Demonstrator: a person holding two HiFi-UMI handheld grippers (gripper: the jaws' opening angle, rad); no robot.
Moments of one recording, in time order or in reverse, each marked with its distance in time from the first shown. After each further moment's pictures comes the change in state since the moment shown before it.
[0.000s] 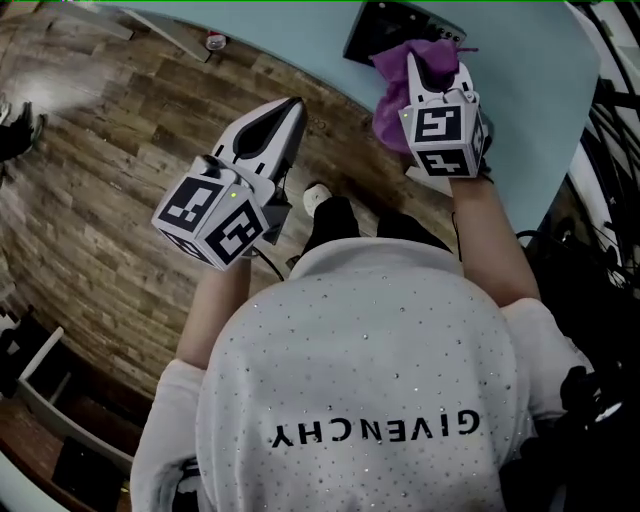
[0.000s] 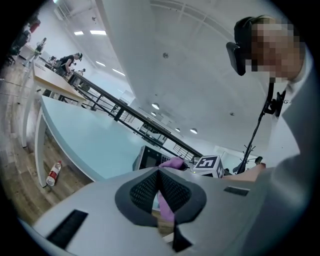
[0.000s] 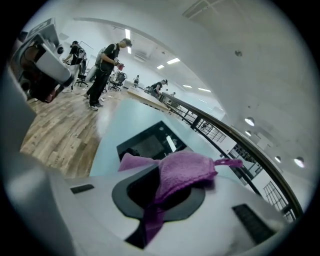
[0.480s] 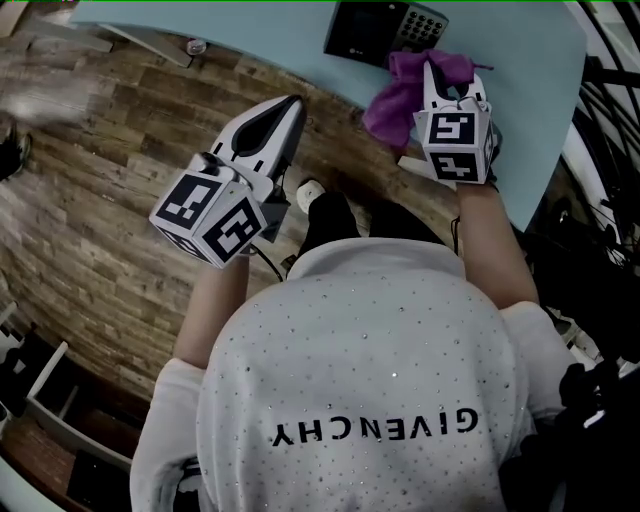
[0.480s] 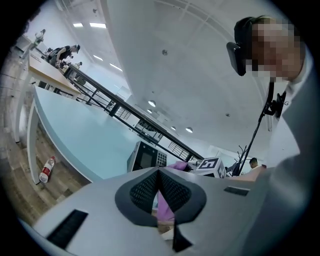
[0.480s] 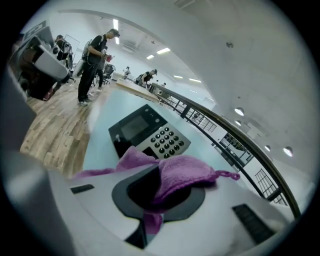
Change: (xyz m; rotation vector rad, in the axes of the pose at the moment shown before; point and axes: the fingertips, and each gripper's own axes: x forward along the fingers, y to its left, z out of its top) left arm 0.025 -0.010 -0.006 -0.018 0.034 -0.062; right arm -0.020 -0.033 -0.049 0.083 0.100 -0.075
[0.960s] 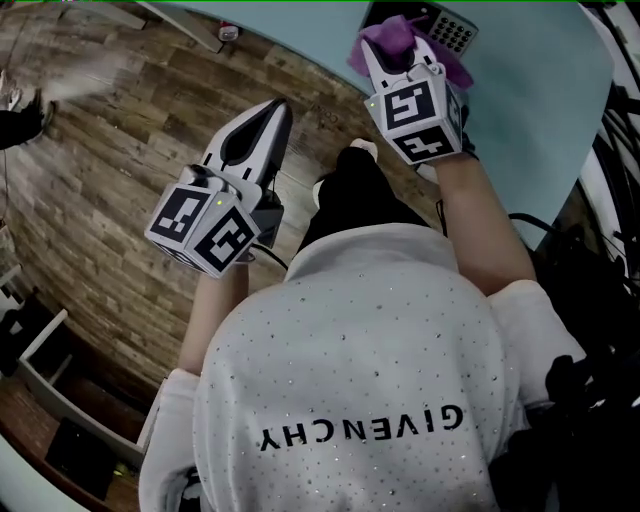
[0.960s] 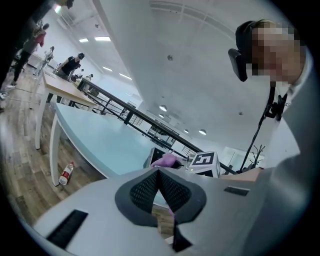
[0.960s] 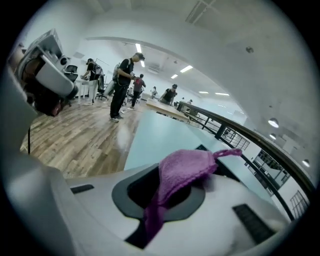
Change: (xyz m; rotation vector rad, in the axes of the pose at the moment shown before) left arm -0.042 0.008 0.008 0.005 -0.051 0.179; right arm 0.024 0.097 0.092 -0.108 -0.209 0.325
